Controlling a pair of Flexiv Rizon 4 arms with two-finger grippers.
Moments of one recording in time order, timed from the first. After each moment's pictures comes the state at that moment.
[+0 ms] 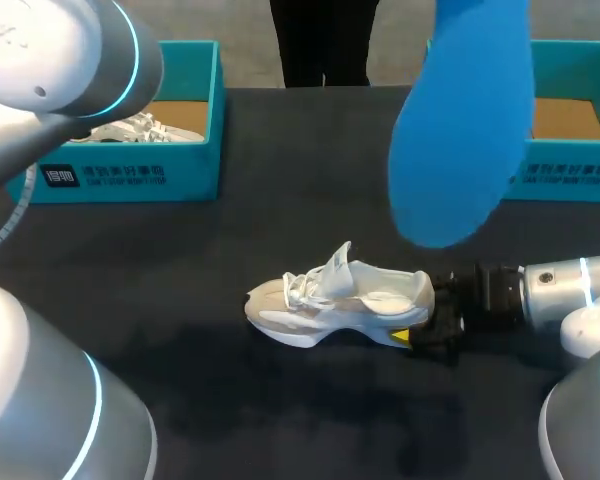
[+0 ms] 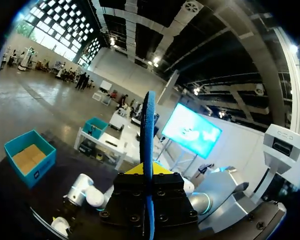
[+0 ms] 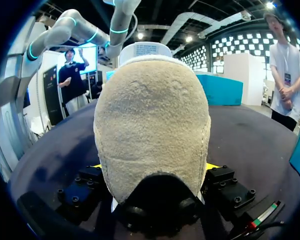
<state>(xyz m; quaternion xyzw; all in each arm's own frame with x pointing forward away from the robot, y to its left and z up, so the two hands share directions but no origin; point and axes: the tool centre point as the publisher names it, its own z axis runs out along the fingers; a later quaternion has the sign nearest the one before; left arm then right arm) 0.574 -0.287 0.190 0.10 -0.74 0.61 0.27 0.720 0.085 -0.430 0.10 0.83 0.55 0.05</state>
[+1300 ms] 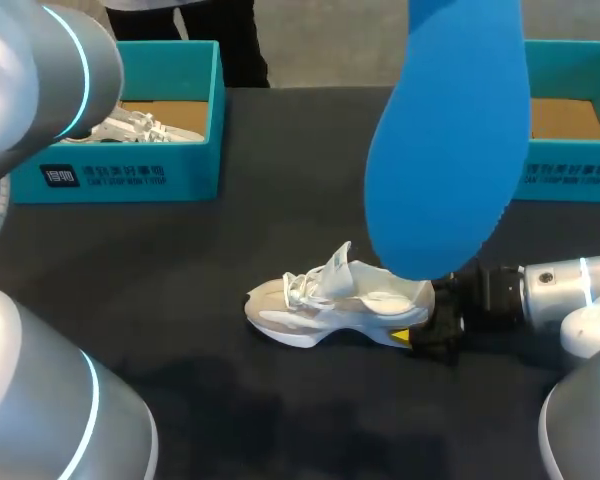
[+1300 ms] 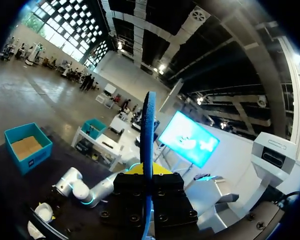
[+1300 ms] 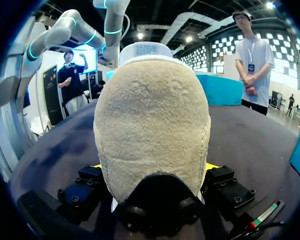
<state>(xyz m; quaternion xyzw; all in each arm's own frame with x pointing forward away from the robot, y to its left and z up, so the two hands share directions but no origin) 0.517 -0.255 0.219 0.14 -0.72 0.62 0.29 0.720 0.085 -0.430 0.10 0.83 0.55 0.05</state>
